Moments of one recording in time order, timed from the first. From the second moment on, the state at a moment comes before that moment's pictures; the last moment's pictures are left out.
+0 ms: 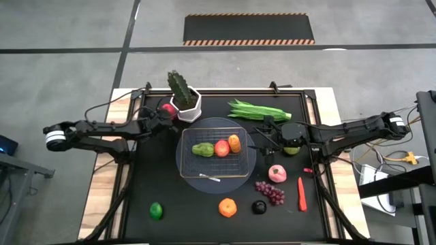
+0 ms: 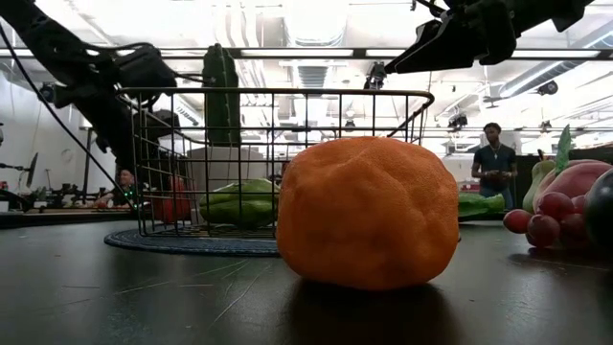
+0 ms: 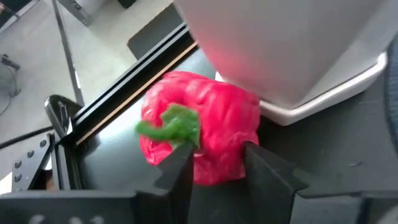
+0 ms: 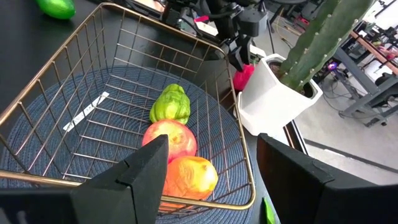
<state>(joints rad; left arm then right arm) 0.39 1.07 0.36 -0.14 -0.68 -0.18 0.06 1.06 0.64 0.03 0.18 -0.38</state>
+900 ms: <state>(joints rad) 0.43 0.79 0.40 -0.24 -0.62 -0.46 0.06 1.06 0.64 0.03 0.18 -0.39</state>
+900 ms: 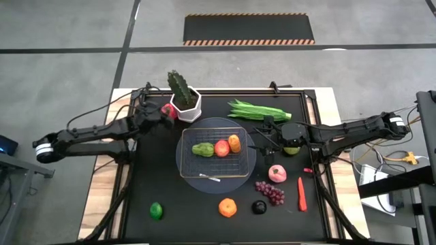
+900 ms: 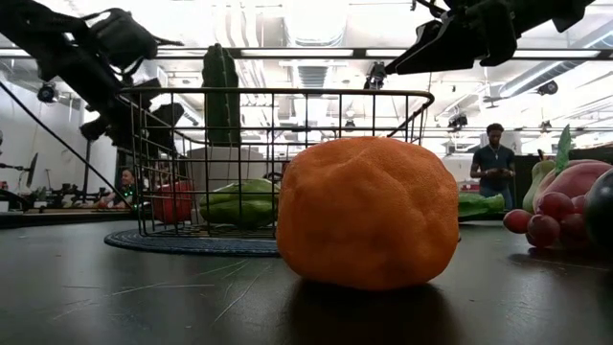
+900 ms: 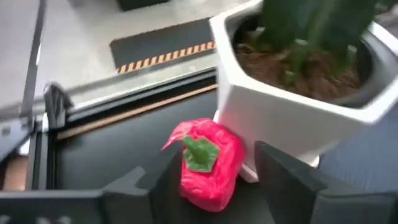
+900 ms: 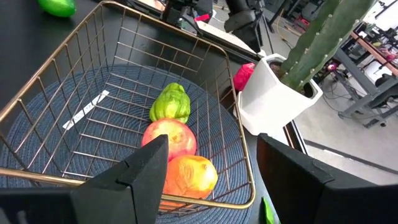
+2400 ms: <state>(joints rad) 0.47 1.12 0.39 -0.01 -0.74 -0.70 0.06 1.06 0.64 0.04 0.18 -0.39</state>
